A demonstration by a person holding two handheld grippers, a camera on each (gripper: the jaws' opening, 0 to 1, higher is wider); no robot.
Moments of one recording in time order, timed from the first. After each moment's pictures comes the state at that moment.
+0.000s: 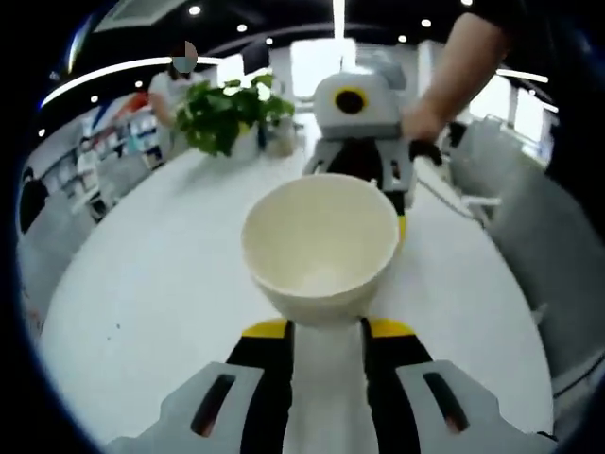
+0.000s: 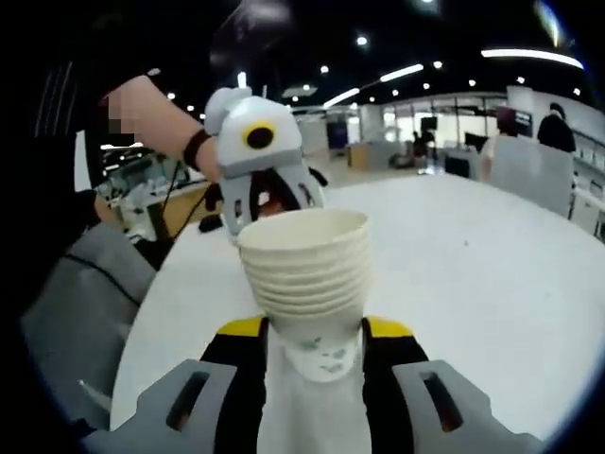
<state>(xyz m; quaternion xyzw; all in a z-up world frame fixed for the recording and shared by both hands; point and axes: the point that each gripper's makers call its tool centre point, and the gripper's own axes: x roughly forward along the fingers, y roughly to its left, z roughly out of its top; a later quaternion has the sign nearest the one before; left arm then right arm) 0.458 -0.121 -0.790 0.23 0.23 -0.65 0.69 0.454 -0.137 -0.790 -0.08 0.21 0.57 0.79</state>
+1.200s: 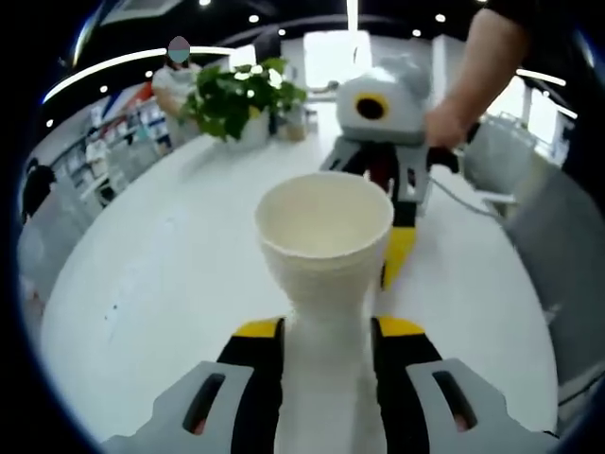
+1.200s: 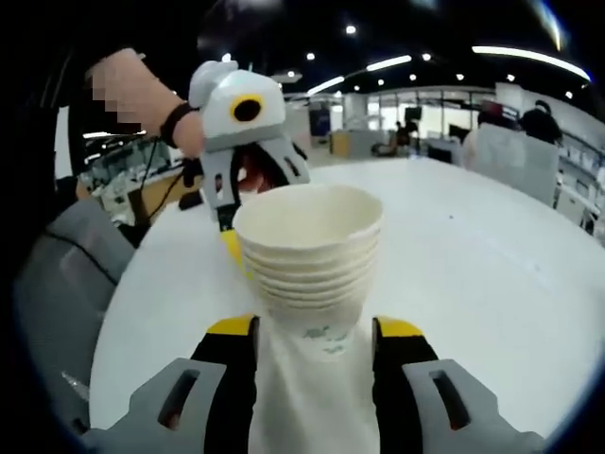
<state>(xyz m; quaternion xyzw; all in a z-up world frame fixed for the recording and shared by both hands) 0.454 -0.111 -0.806 0.24 0.25 -0.62 0.70 0.450 -0.154 -0.818 -0.11 0.23 0.53 0.81</state>
